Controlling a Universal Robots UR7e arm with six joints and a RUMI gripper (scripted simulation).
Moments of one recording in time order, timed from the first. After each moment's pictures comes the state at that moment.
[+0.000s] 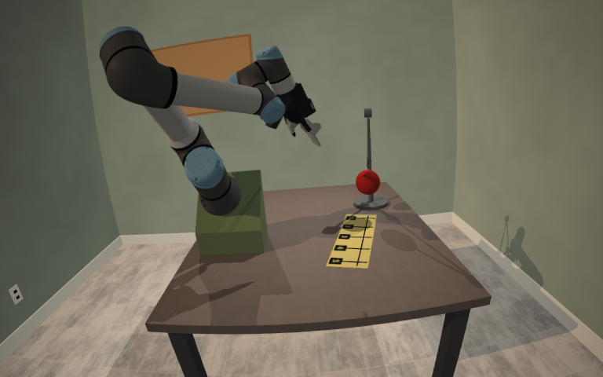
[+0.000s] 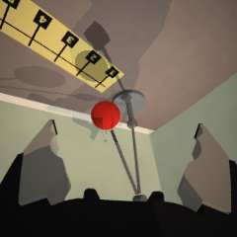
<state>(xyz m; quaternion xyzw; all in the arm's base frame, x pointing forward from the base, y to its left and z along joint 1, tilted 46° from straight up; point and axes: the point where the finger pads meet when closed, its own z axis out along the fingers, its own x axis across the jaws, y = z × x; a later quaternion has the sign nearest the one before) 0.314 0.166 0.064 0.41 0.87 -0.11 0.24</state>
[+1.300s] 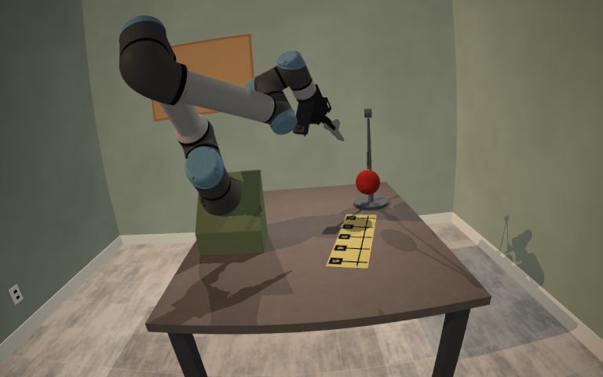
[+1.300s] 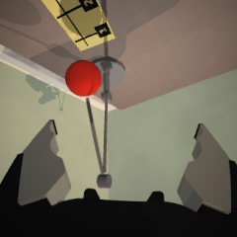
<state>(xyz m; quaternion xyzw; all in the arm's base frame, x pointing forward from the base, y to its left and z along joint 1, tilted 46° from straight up) 0.375 0.186 0.048 0.23 0.96 -0.04 0.17</state>
